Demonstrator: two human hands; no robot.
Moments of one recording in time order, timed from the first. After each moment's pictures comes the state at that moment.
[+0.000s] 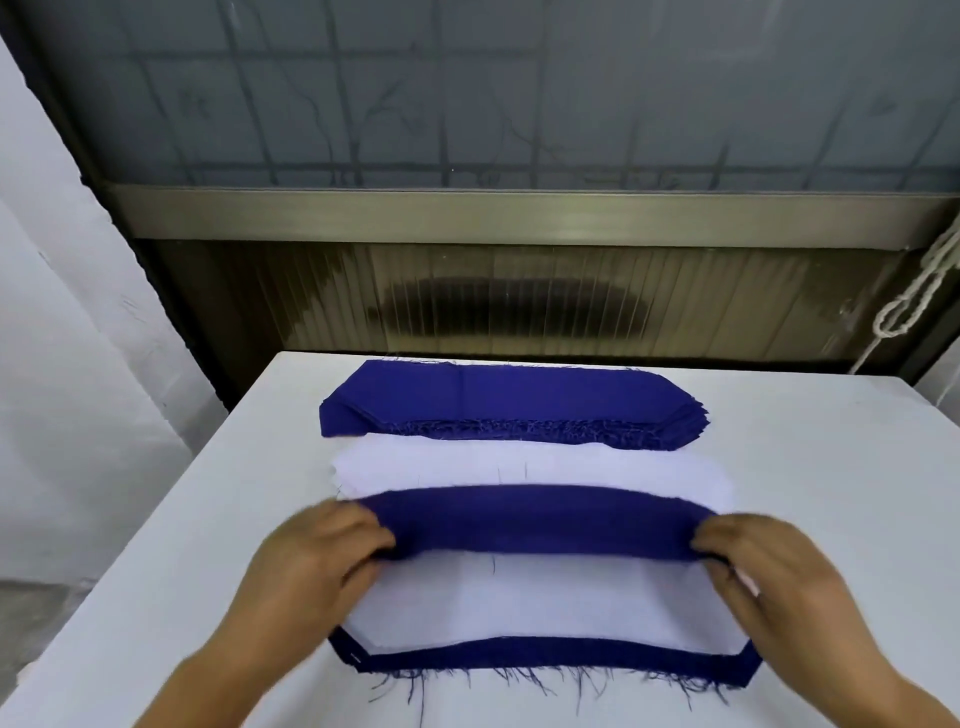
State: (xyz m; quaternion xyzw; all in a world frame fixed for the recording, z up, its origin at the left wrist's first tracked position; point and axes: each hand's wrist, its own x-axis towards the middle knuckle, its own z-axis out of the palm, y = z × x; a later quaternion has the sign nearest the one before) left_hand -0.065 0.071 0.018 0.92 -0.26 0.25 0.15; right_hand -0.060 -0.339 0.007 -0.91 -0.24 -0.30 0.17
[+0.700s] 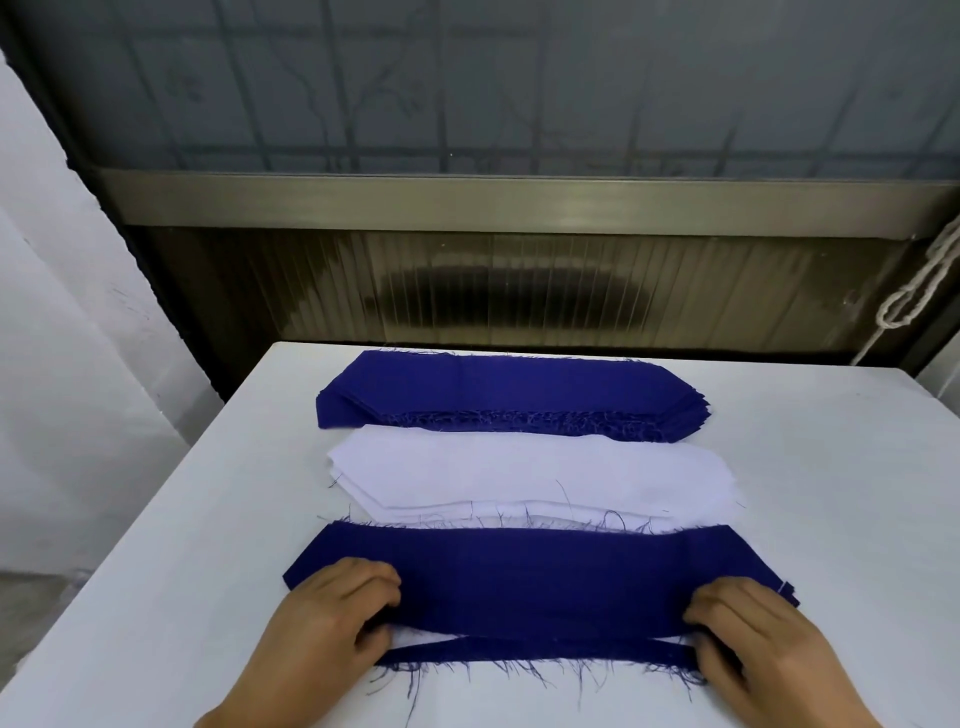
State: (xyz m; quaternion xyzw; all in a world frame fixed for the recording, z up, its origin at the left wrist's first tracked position) left_hand -0.087 0.066 -0.047 0.92 -0.25 0.22 0.23; right_hand -0.083 -0.342 -0.048 -0.90 -0.27 -0.29 0.15
